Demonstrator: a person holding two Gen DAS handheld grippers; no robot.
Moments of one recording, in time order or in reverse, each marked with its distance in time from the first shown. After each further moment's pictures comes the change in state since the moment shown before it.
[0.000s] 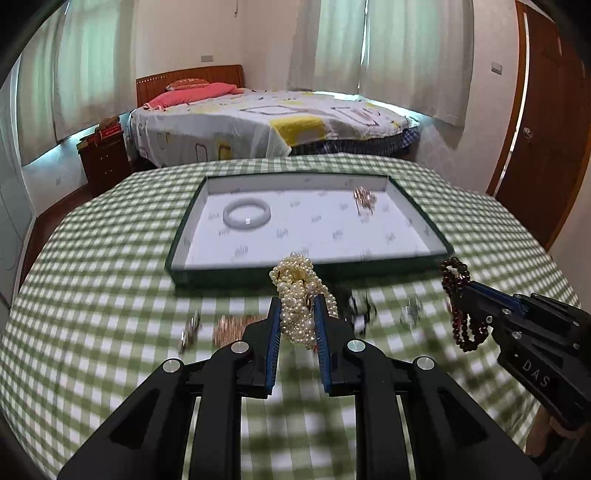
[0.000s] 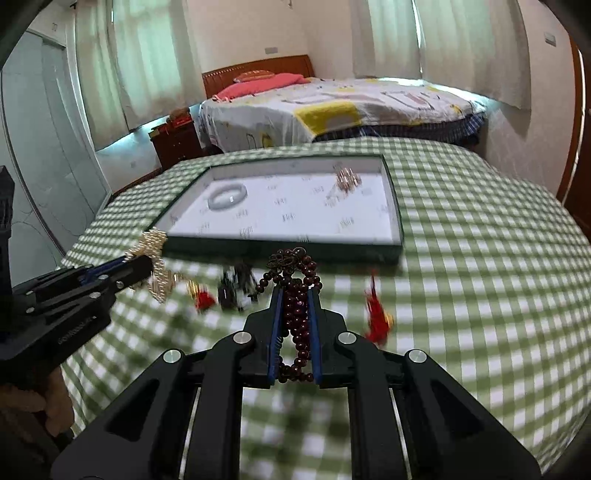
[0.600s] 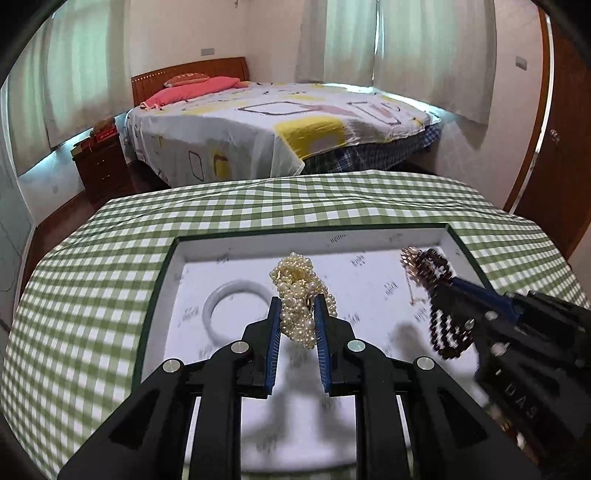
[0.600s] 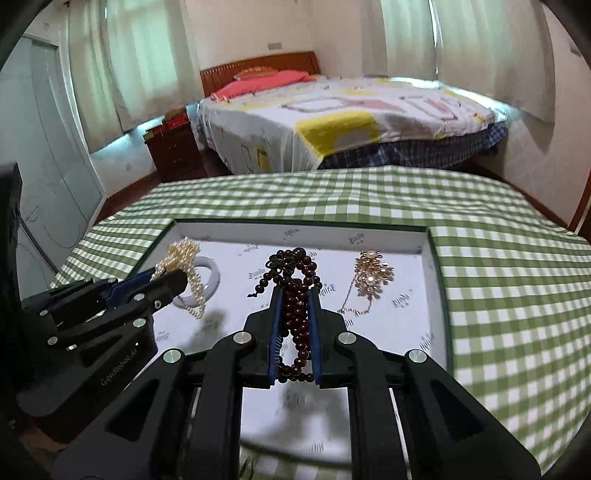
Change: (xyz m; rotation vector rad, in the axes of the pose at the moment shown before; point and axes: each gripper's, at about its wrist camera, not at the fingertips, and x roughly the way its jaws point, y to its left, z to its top) left arm 0.131 0.014 0.102 0.013 0.056 0.048; right arm 0.136 -0.017 0.110 0.004 0.066 0.008
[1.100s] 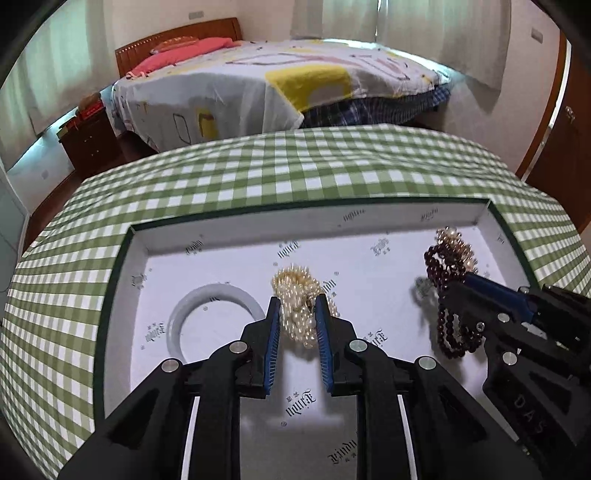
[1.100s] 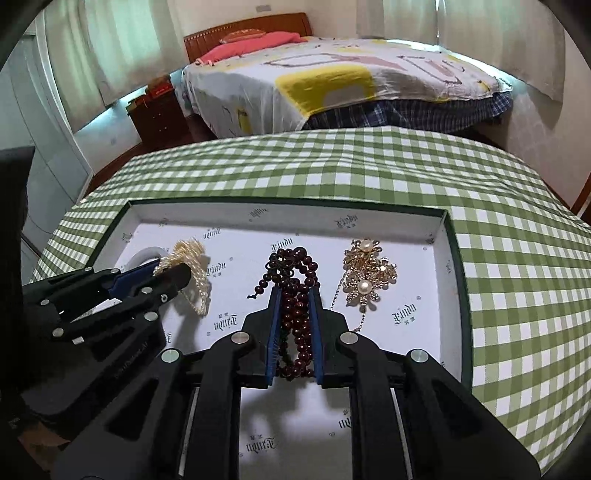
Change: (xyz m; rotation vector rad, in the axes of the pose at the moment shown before) left arm 0.066 -0.003 0.012 0.017 0.186 0.002; right arm 0.050 -0.015 0.009 0.019 0.146 -0.026
